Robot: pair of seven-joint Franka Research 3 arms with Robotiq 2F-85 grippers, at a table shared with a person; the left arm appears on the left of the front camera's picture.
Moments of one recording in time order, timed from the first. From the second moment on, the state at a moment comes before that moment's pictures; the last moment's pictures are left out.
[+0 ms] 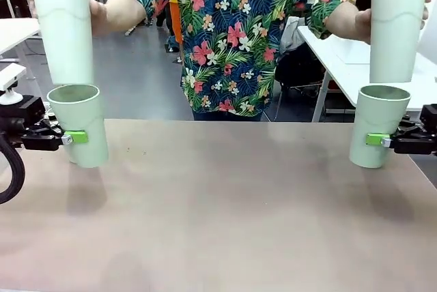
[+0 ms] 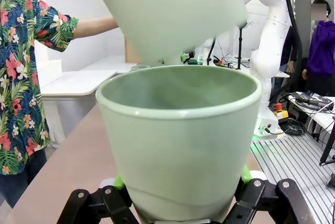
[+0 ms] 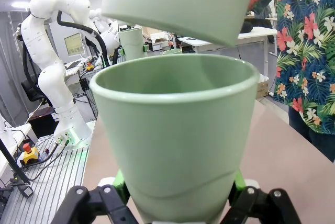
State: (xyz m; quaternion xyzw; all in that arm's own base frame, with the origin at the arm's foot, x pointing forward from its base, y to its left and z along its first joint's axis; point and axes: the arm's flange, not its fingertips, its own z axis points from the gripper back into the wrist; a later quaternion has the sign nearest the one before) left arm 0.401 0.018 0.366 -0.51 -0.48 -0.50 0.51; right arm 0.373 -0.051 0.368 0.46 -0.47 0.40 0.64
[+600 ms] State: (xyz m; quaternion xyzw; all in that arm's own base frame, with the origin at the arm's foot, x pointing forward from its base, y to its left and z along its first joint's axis) left arm 0.401 0.018 0.366 -0.51 -0.48 -0.50 0.51; right arm 0.373 -0.051 0.368 0.46 -0.47 0.40 0.64
